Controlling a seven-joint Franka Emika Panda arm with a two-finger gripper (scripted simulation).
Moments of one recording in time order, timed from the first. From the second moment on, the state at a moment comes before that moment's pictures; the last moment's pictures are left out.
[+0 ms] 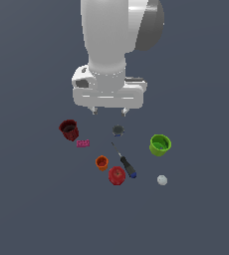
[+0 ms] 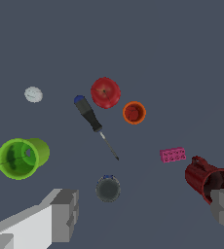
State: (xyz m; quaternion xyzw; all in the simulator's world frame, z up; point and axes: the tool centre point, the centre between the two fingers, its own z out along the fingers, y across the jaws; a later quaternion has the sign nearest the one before) arm -0.005 -0.017 0.300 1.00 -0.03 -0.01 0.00
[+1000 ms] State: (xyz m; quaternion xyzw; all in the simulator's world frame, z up) arm -0.006 -0.005 0.297 1.00 -0.04 -0.01 -0.01
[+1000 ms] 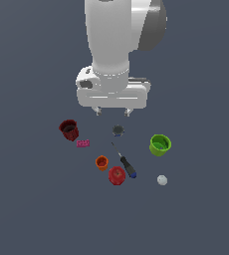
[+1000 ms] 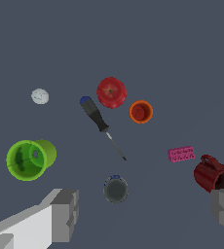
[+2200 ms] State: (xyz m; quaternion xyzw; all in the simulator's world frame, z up) arm -0.071 0.011 0.137 1.00 0.02 0.00 0.00
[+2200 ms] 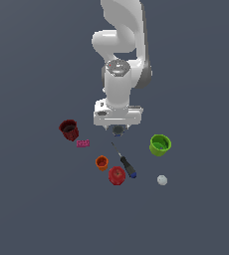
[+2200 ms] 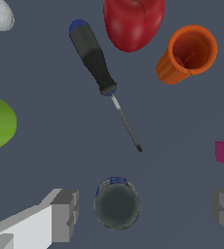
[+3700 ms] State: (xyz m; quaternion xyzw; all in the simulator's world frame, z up) arm -0.143 0.021 0.053 1.00 0.06 0.00 0.00
